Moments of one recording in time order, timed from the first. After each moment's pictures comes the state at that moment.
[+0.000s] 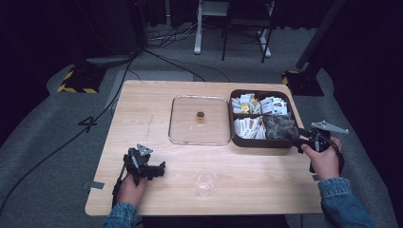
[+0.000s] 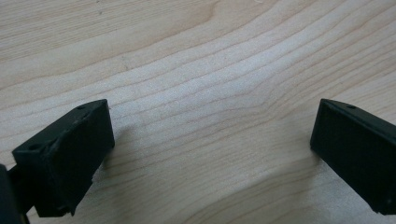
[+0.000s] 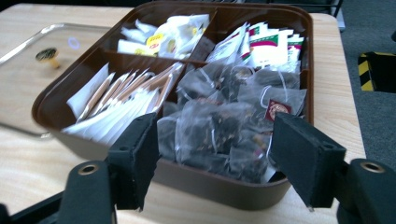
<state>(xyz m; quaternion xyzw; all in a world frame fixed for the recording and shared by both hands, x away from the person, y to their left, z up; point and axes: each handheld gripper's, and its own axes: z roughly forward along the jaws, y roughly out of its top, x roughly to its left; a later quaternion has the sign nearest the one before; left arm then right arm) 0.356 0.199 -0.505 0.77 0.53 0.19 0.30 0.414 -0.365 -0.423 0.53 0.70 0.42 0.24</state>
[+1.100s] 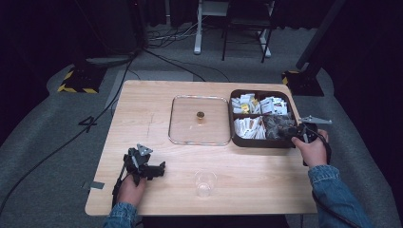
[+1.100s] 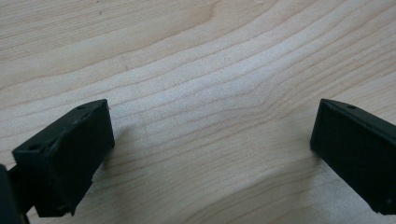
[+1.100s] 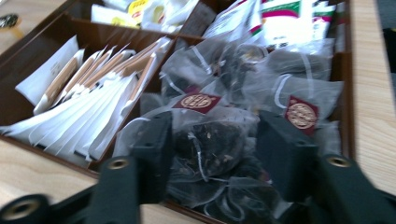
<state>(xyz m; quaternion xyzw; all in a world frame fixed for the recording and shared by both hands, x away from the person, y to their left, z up) 0.356 0.199 -0.505 0.77 0.53 0.19 0.30 0.454 -0.356 -0.447 0.53 0.73 0.37 0.21</state>
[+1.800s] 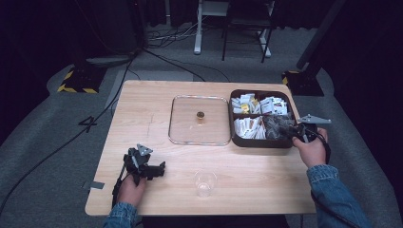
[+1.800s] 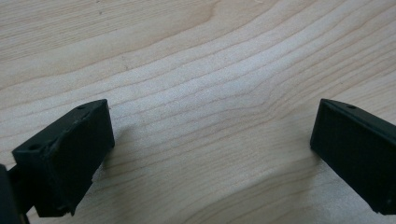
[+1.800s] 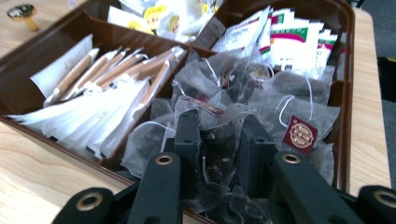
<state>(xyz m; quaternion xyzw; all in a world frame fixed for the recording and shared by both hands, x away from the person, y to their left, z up) 0.356 0.199 -0.505 0.77 0.53 0.19 0.30 0.451 -0.353 -0.439 0.48 0.76 0.37 0.23</state>
